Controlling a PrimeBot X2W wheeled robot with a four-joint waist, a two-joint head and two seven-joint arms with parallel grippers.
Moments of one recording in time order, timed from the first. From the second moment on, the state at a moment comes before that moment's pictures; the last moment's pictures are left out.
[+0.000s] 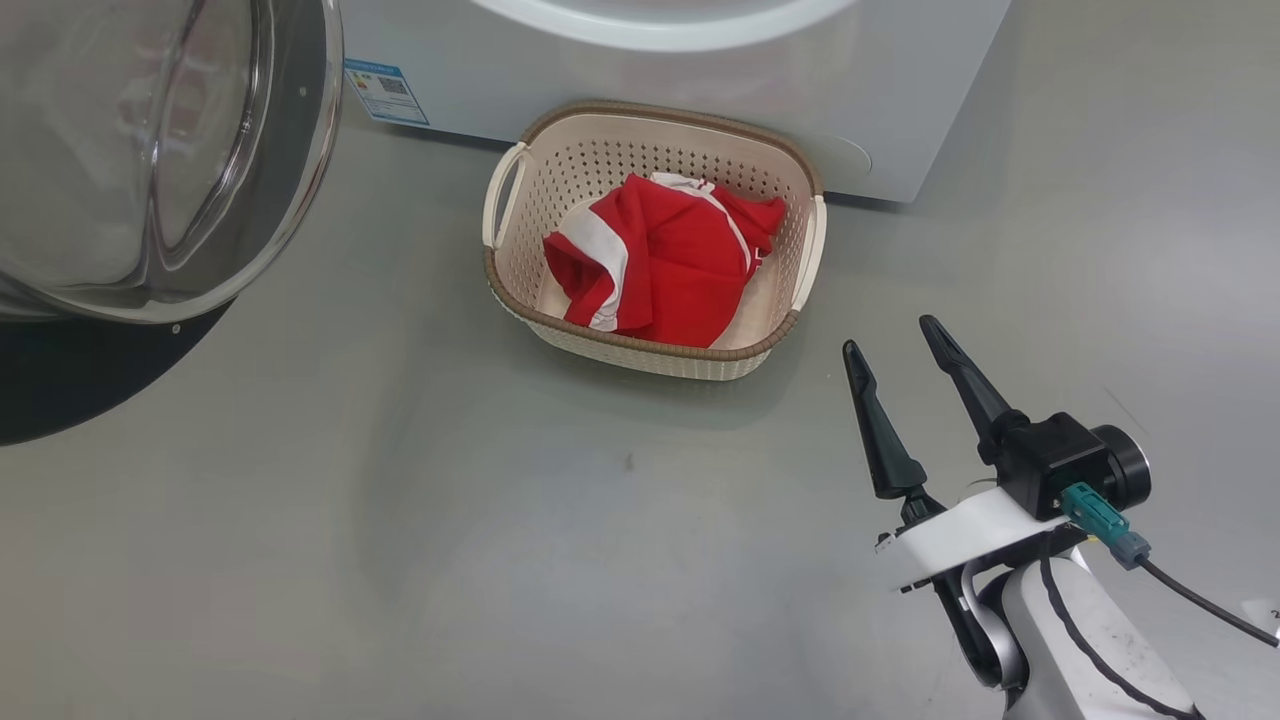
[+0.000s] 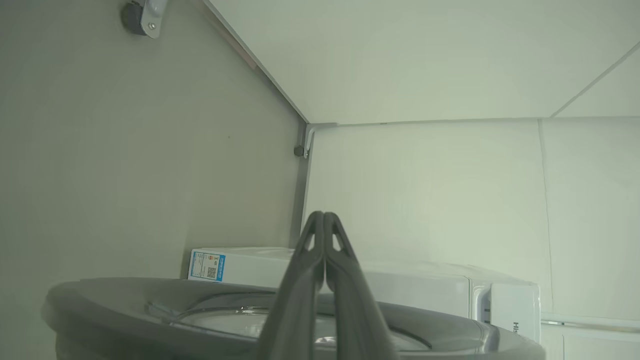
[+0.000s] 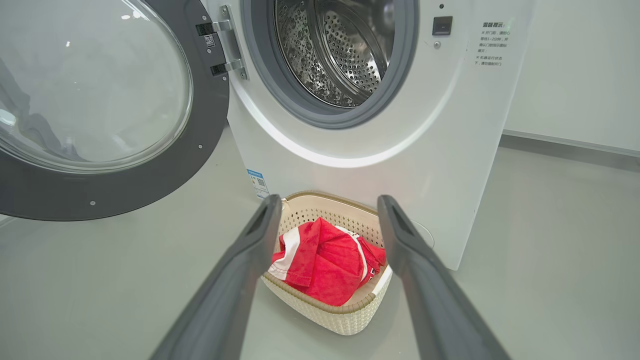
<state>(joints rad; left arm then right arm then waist) -0.74 0.42 0.82 0.72 -1.44 0.13 0.44 -0.20 -0.13 0.36 0.15 0.29 0.05 -0.24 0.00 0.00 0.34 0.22</state>
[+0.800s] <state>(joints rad) -0.82 0.47 0.72 0.84 -1.40 0.13 0.61 -0.21 -0.12 0.36 0.17 0.29 0.05 -0.24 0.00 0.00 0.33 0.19</state>
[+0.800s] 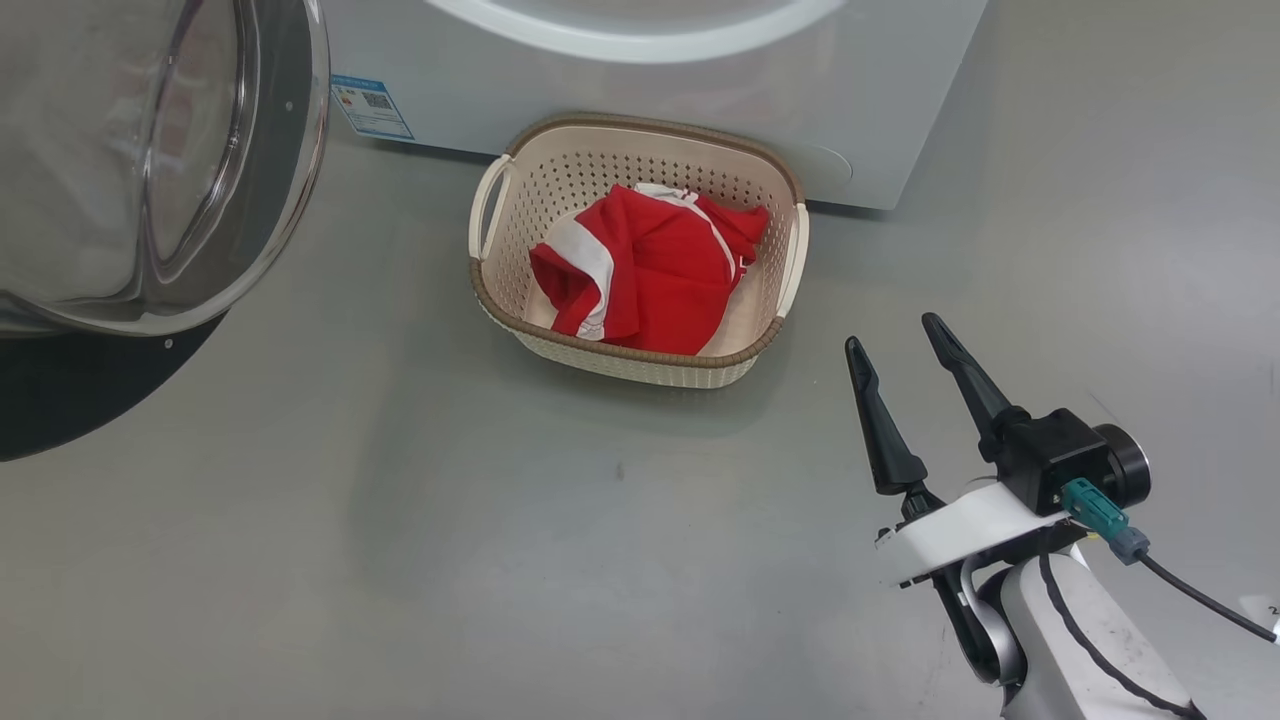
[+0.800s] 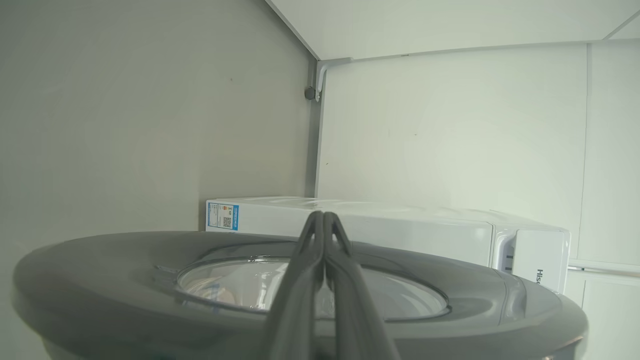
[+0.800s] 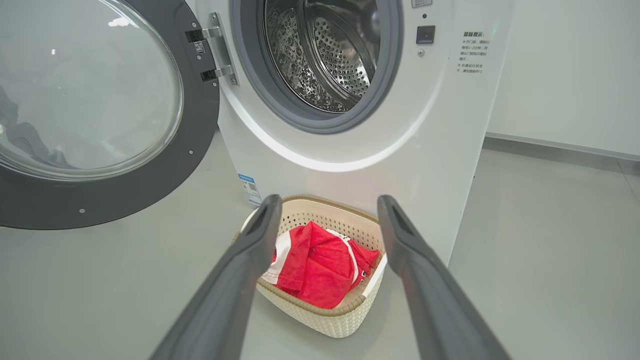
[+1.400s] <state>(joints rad) -0.82 0.43 0.62 0.83 -1.38 0.13 0.74 -0.21 -0.10 0.36 0.19 0.30 0.05 -0.25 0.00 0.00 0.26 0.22</state>
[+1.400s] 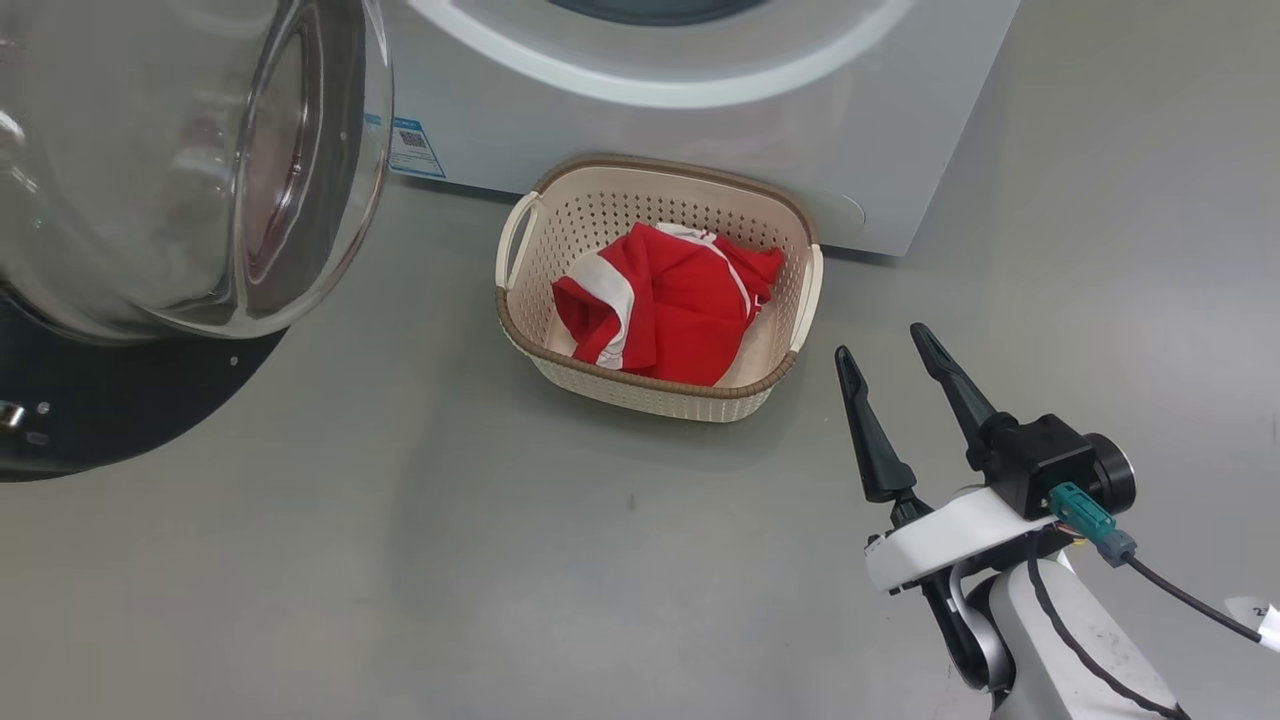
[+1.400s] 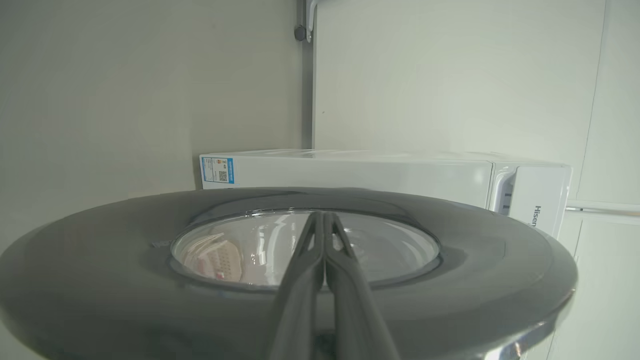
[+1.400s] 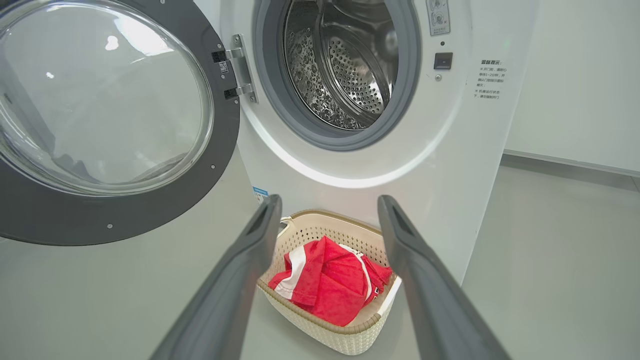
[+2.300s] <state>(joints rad) -0.66 0.21 0.52 0.61 -1.40 0.10 0.92 -0.20 -0.09 0.37 0.21 0.31 0.06 -0.25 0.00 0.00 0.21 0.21</state>
